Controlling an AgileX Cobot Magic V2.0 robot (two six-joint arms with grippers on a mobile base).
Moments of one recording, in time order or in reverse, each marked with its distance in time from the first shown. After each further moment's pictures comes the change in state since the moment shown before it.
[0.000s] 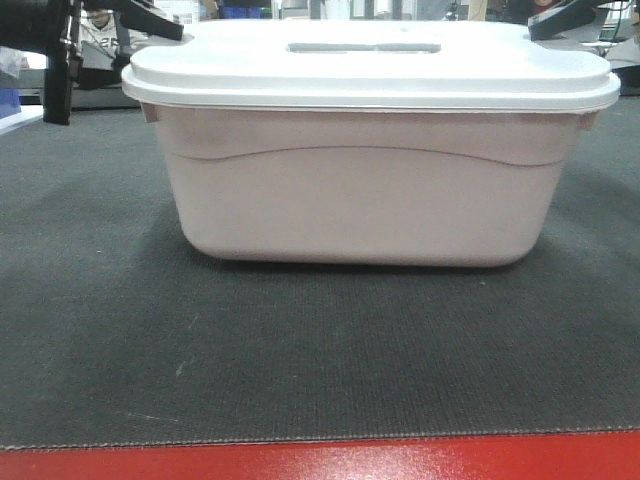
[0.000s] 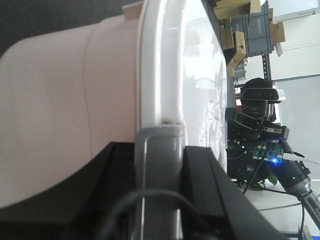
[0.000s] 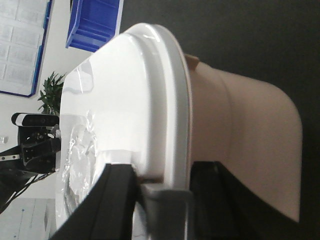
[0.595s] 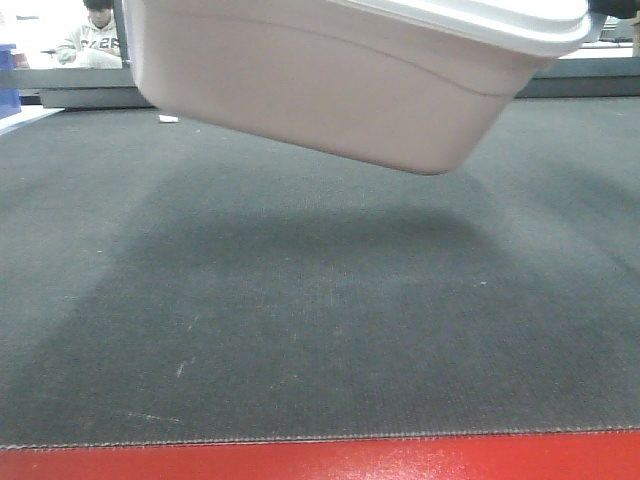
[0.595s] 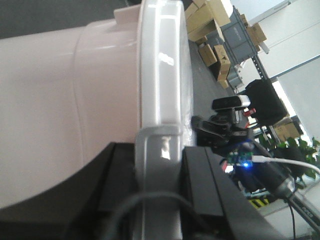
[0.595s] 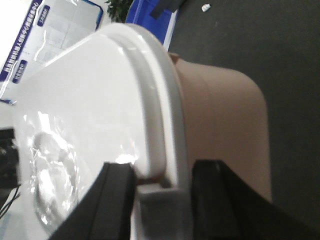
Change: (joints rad) left arm -0.005 -0.178 -0.219 0.047 -0.023 -0.058; right arm 0.033 -0.069 0.000 0.148 -0.036 -0.053
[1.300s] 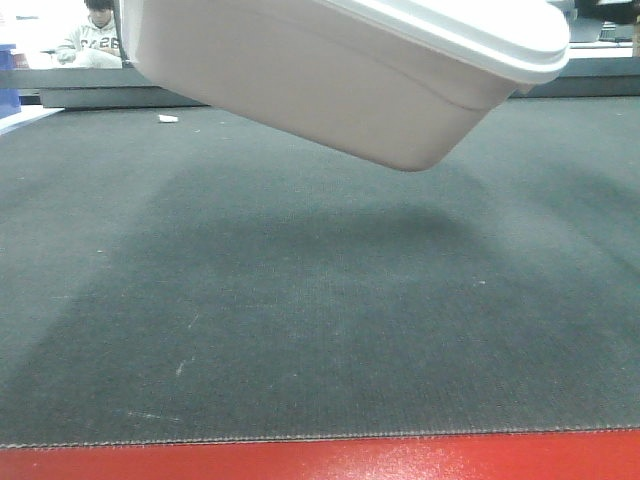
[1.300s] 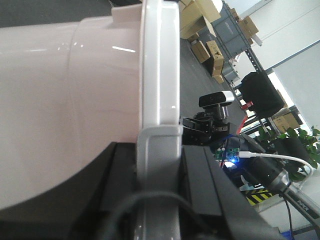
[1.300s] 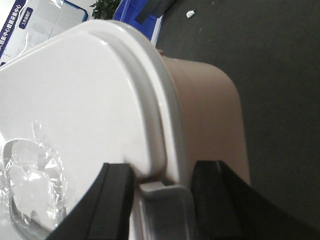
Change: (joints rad) left arm -0.016 -0.014 -0.022 0.007 0.008 -0.002; right arm 0.002 -0.026 0.004 -0.009 -0.046 -0.002
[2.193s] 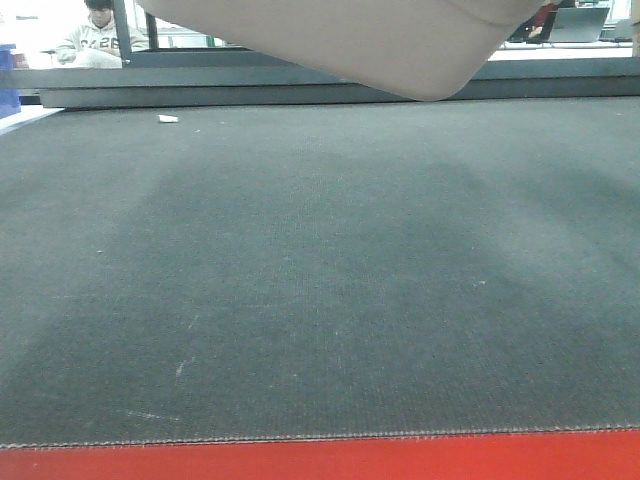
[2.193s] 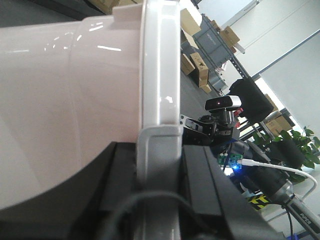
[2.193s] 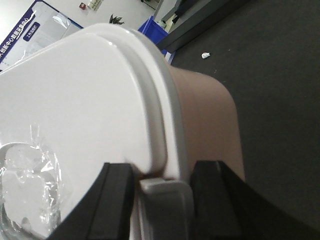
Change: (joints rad) left arm 0.000 -0.095 -0.004 -0.030 0.000 -0.002; right arm -0.003 -0.161 0.000 0.002 -0.056 0.000
